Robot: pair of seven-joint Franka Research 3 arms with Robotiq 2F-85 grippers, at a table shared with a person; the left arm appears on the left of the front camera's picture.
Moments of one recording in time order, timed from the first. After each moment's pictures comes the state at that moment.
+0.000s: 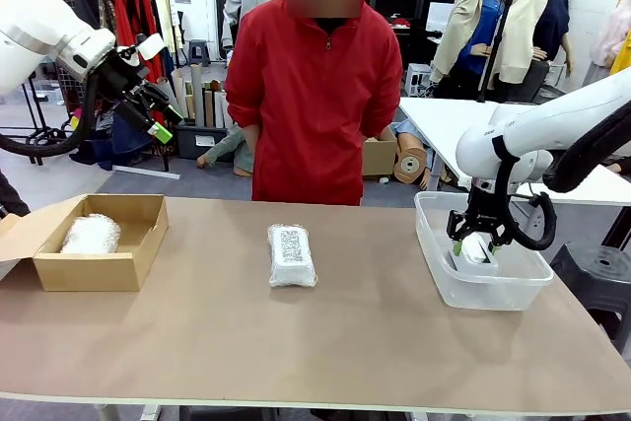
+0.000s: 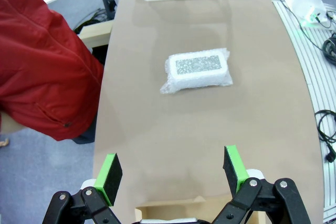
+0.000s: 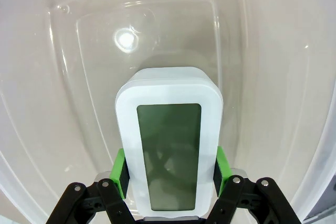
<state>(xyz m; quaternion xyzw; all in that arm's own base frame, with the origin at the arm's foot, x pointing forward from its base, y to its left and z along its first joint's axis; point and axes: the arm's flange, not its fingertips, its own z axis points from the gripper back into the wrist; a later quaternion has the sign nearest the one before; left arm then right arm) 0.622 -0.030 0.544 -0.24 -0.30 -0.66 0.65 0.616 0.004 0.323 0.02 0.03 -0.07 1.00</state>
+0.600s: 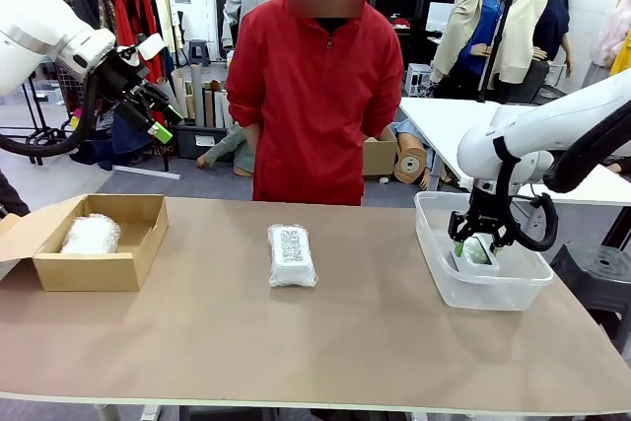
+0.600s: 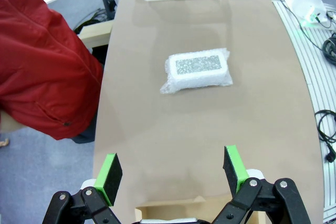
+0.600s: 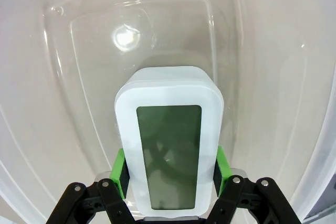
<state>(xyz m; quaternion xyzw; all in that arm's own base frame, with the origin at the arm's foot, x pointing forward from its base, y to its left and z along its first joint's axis) 0.622 -0.030 0.544 -0.24 -0.30 -0.66 0.65 0.616 0.001 0.321 0.02 0.04 -0.08 1.00</state>
